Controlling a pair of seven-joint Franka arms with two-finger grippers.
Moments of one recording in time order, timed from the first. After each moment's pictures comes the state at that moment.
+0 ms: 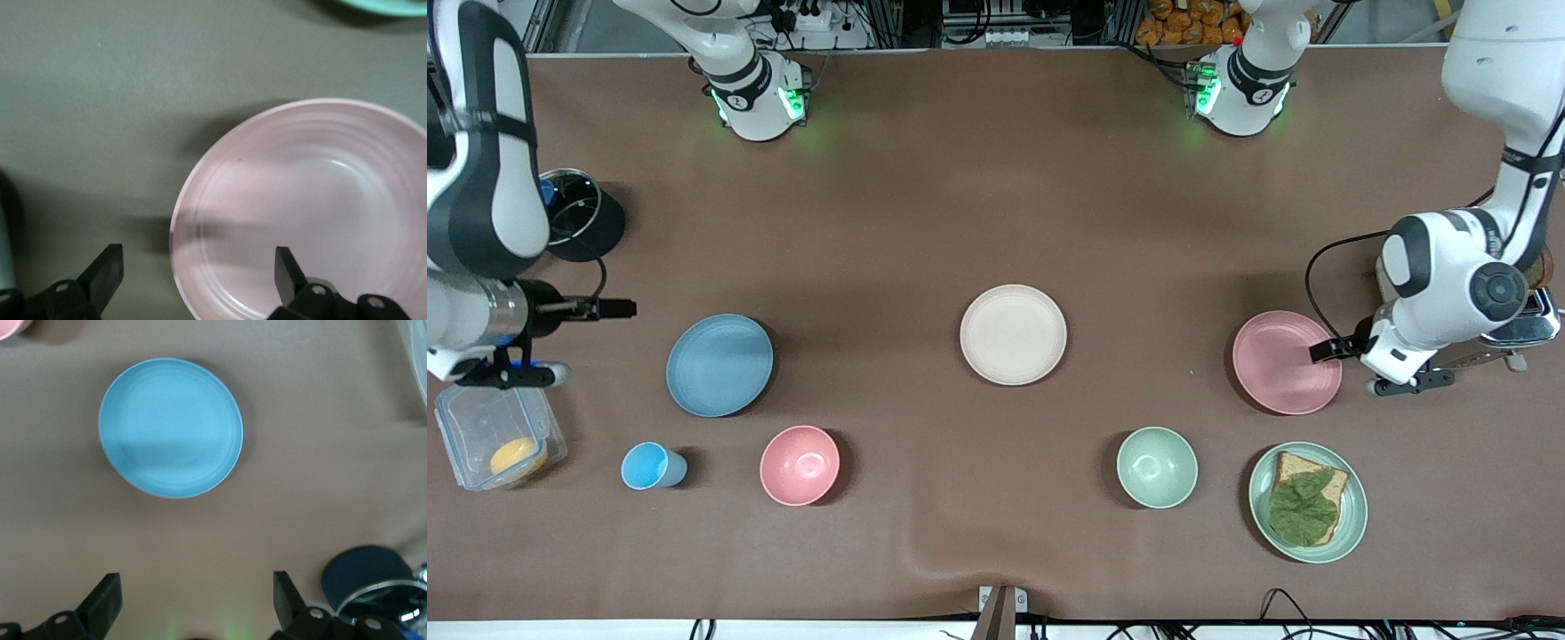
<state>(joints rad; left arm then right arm) 0.20 0.45 -0.08 -2.06 0.06 2.47 -0.07 -0.07 0.40 -0.03 -1.50 0.01 1.55 -0.10</state>
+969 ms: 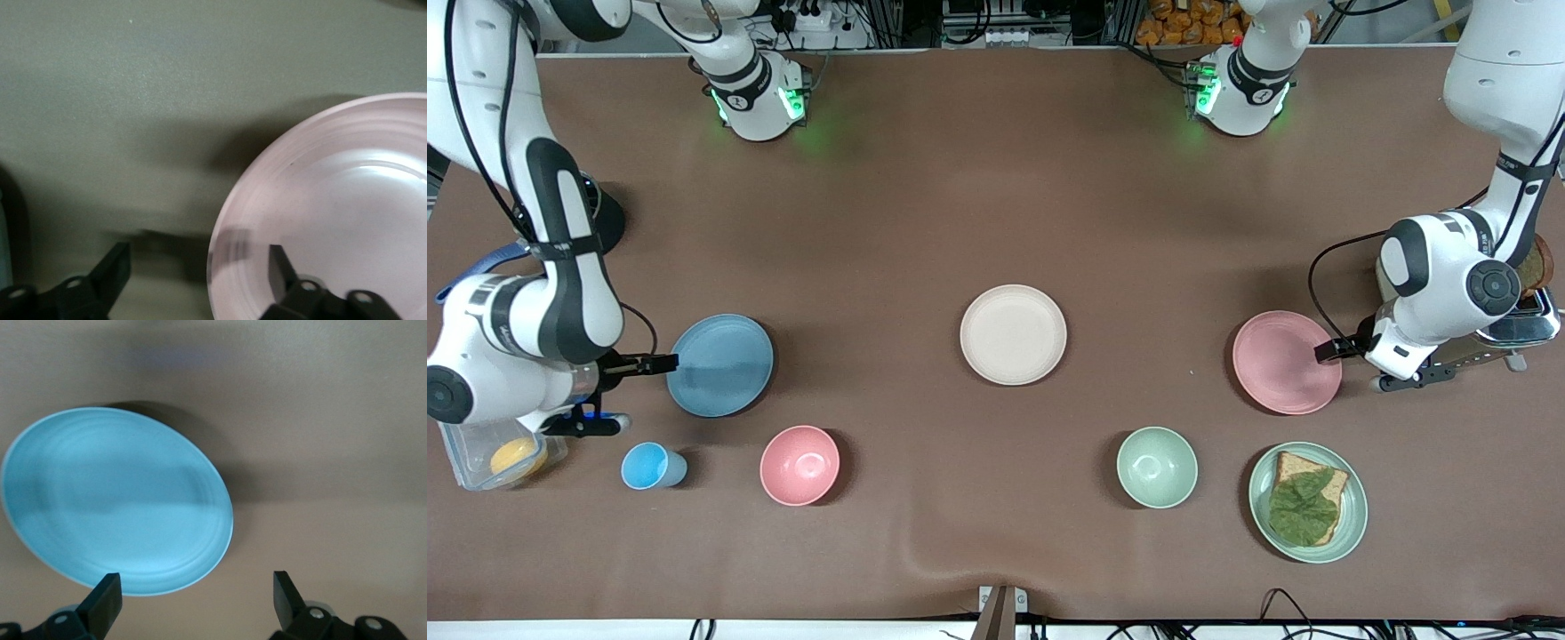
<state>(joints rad) 0.24 0.48 -0.07 -2.08 0.06 2.54 -0.06 -0.10 0.66 -0.03 -1.51 0.01 1.79 -0.12</state>
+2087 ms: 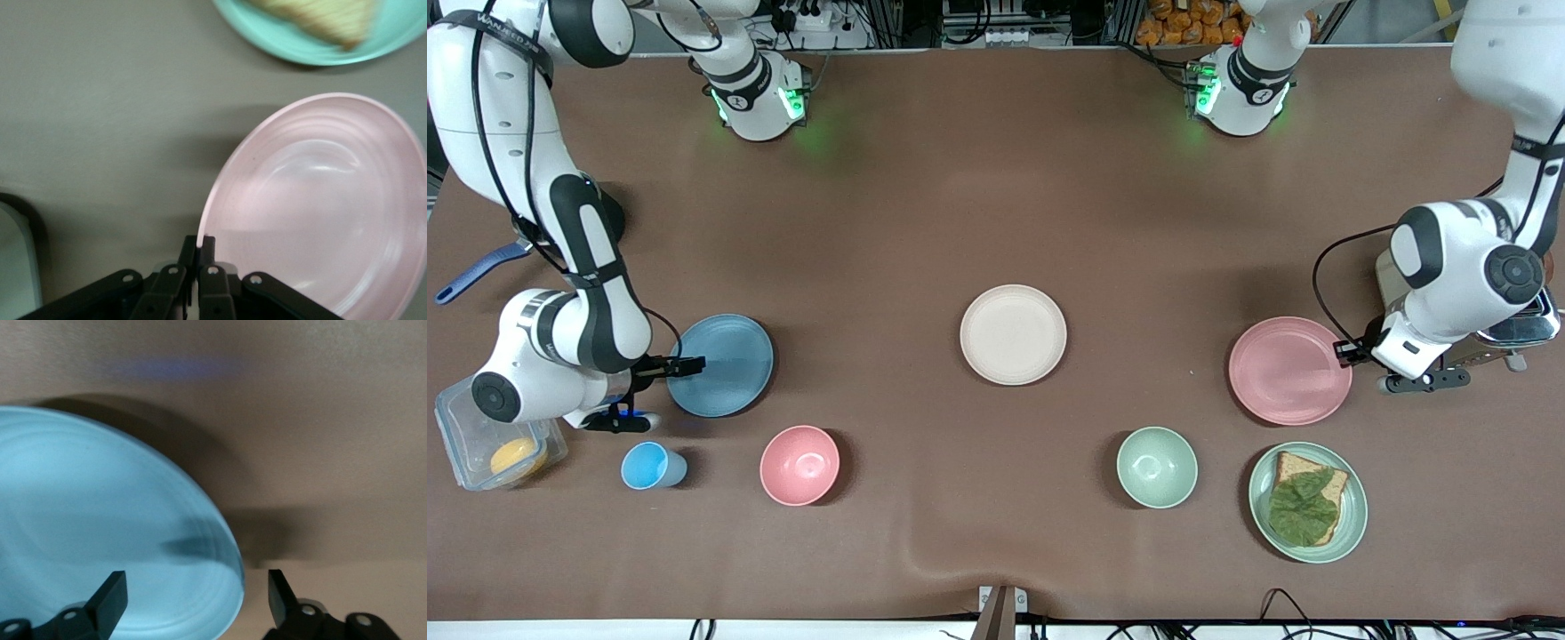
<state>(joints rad) 0.24 0.34 -0.17 -2.03 0.05 2.40 -0.01 -0.12 0.74 -0.03 -1.59 0.08 1.91 -0.15</state>
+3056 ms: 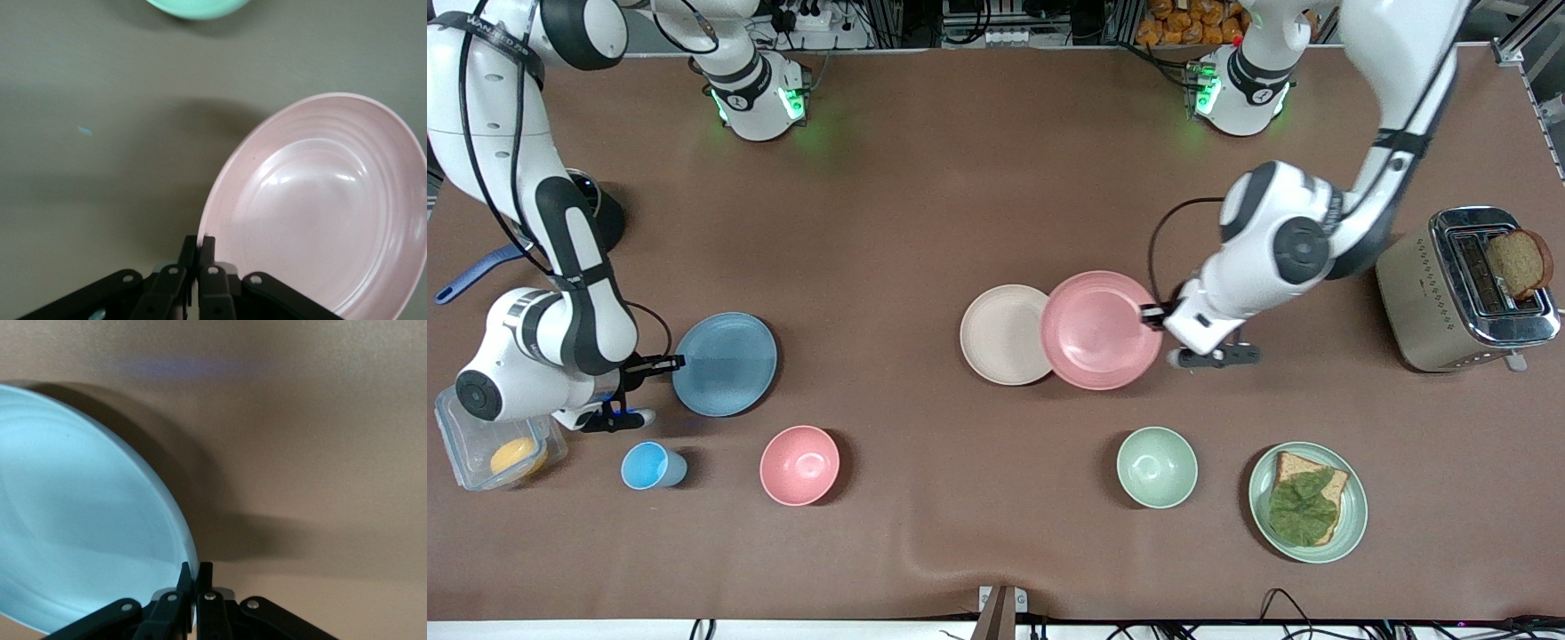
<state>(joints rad) 0.03 0.40 -0.52 -1.90 -0.03 2.25 -0.55 -0.15 0.74 -0.03 -1.58 0.10 1.91 -0.32</state>
